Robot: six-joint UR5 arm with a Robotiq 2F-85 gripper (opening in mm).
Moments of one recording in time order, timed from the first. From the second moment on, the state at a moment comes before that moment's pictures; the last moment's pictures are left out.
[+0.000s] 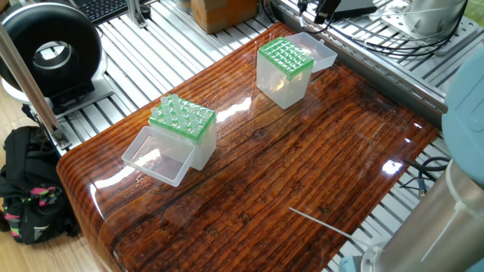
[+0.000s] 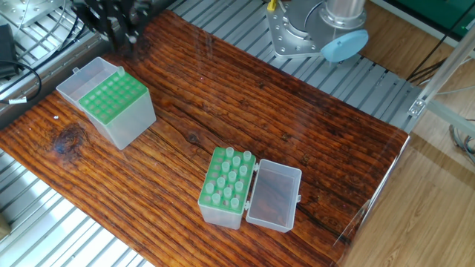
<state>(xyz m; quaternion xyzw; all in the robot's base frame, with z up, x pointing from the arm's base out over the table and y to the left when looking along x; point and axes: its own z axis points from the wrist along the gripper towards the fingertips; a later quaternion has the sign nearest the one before) 0.532 -0.110 0.237 -0.28 0.96 0.01 0.07</state>
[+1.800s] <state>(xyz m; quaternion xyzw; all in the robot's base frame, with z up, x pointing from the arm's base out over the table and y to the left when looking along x) 0.509 0.042 0.228 -0.14 0.99 0.00 0.08</state>
